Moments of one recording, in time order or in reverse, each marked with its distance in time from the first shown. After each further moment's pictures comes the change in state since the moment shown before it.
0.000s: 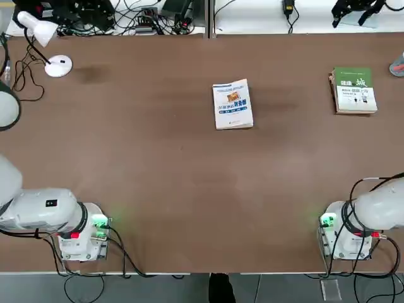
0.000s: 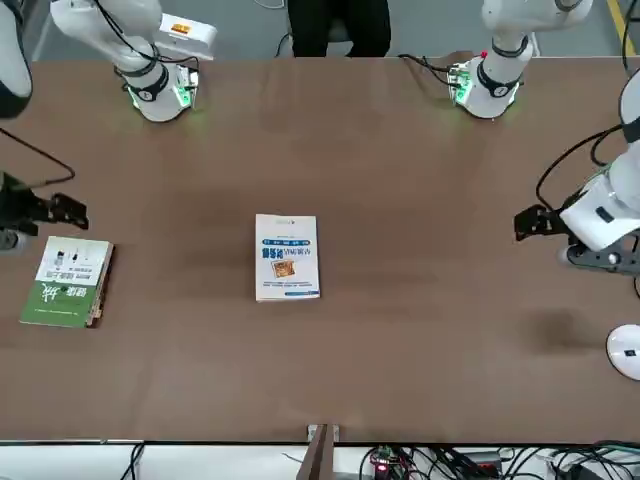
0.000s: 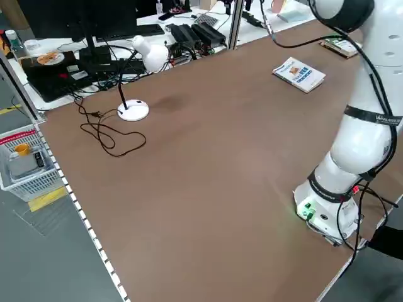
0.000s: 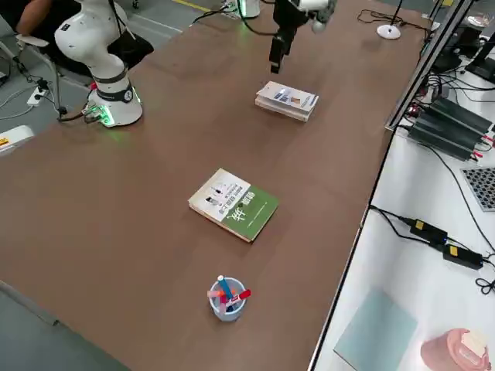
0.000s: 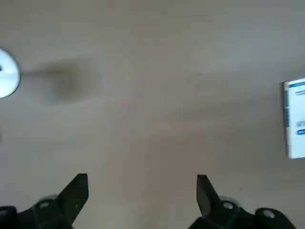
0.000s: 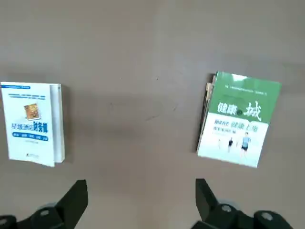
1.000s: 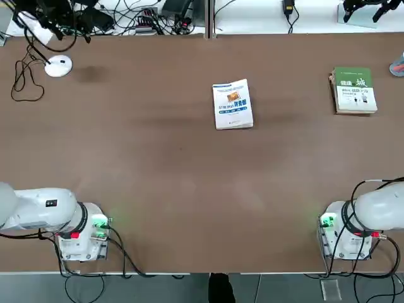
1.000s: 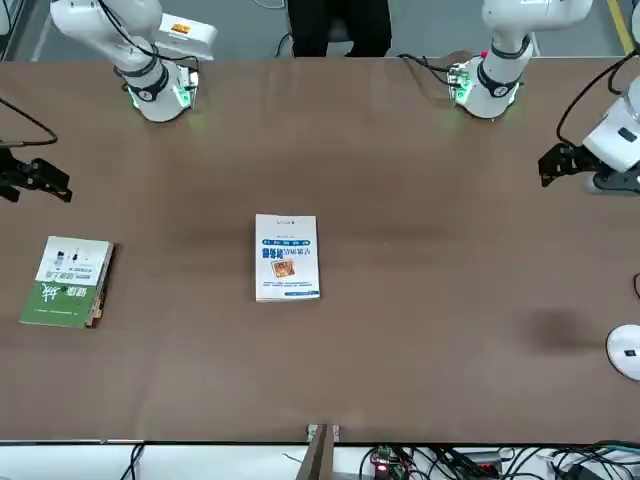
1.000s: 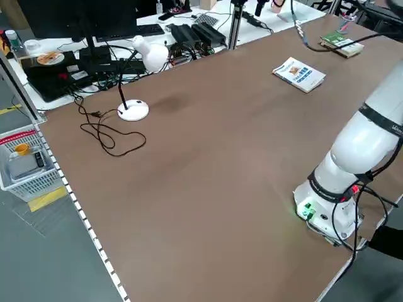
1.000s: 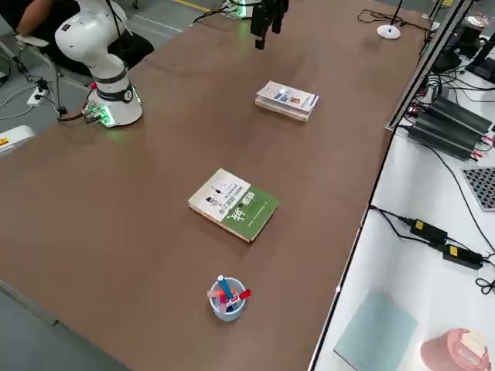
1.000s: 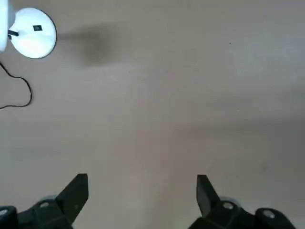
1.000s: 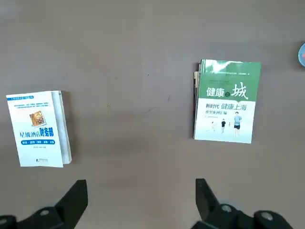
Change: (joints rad) left arm -0.001 -0.390 0.087 -0.443 -0.040 0.109 0.025; right arm 0.003 -0.101 -0.010 -0.052 -0.013 -0.014 0.115
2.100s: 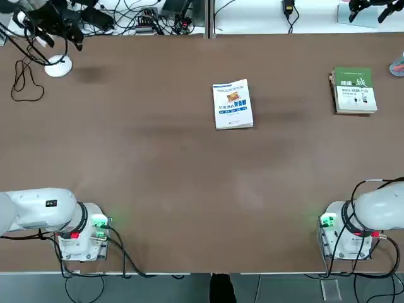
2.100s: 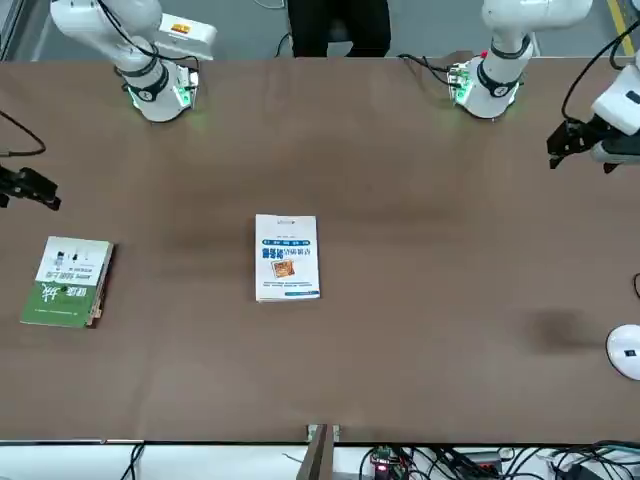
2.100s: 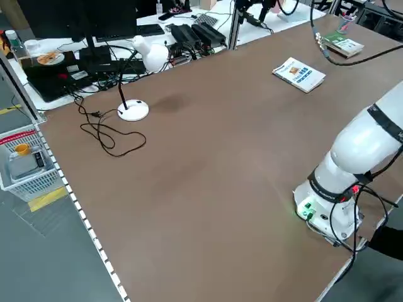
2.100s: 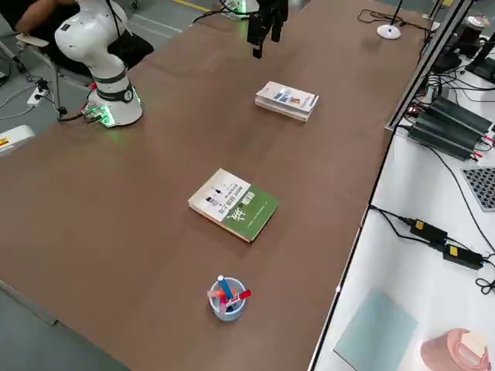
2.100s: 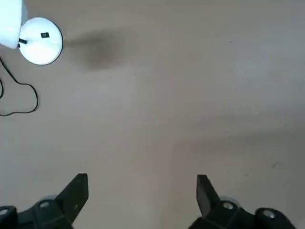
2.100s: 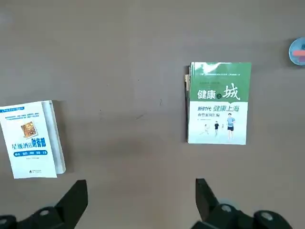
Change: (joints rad) left arm 0.000 -0.104 0.048 -0.096 -0.028 0.030 0.097; right arm -0.016 0.000 -0.027 -0.028 -0.002 0.037 0.005
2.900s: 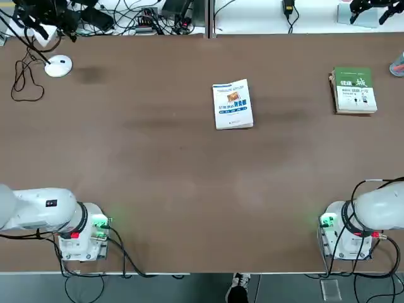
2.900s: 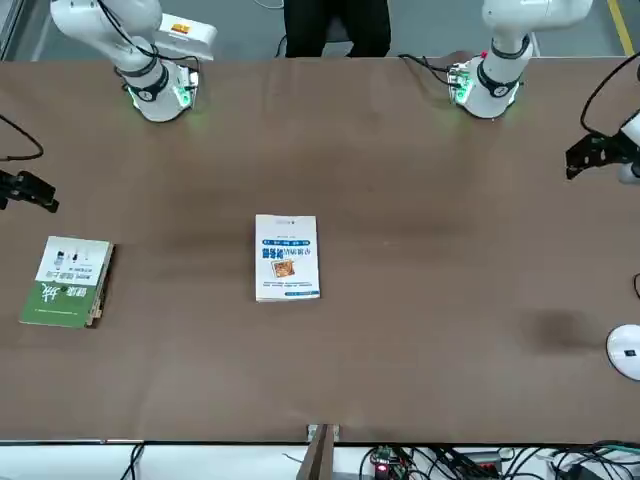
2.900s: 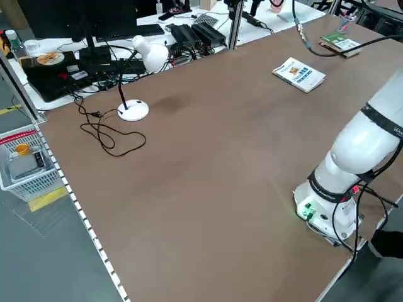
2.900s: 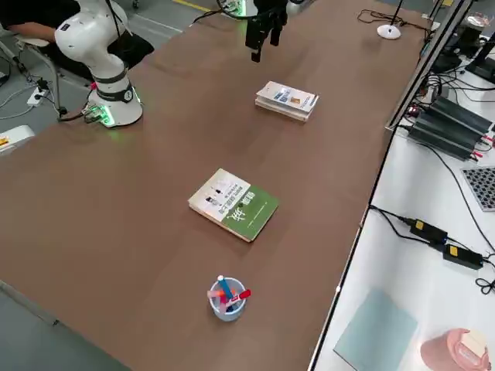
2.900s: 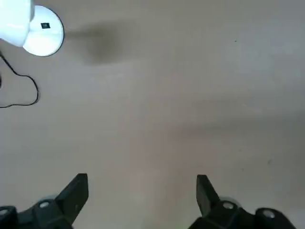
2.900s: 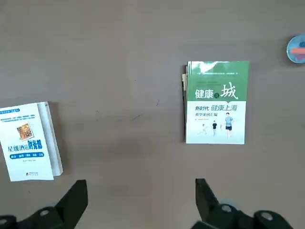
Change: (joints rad) left arm 0.004 0.120 0.041 0.154 0.000 -0.085 0.001; right arm -0.004 0.000 -0.005 -0.014 -0.003 0.012 0.000
